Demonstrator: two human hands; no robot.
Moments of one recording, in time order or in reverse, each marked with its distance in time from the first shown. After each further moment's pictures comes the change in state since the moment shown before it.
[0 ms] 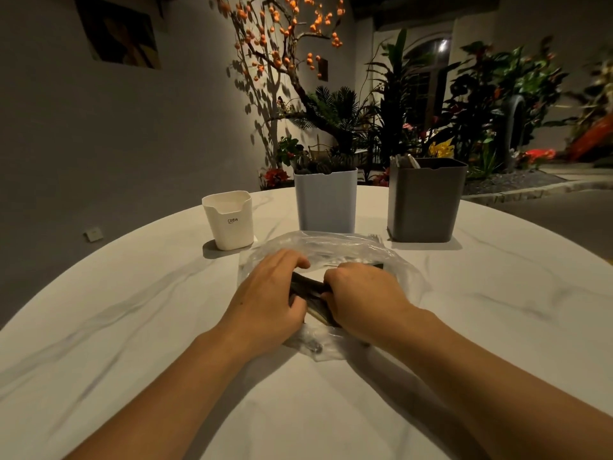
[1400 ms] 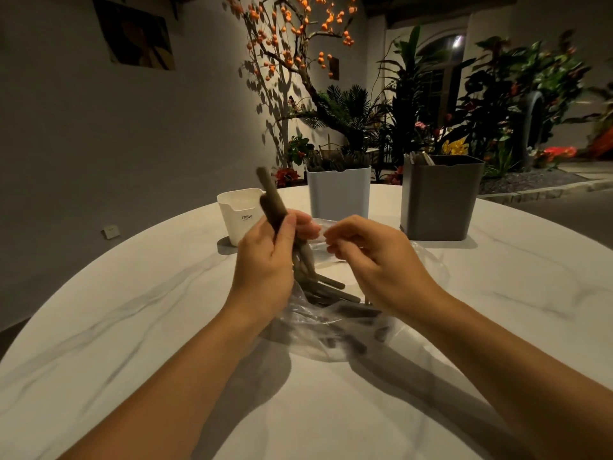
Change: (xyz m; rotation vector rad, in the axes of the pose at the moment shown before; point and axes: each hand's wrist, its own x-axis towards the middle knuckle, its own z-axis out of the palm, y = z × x) left_hand 0.009 0.037 -0.030 -0.713 0.380 -0.205; right_hand -0.005 0.001 -0.023 0.844 0.357 -0.065
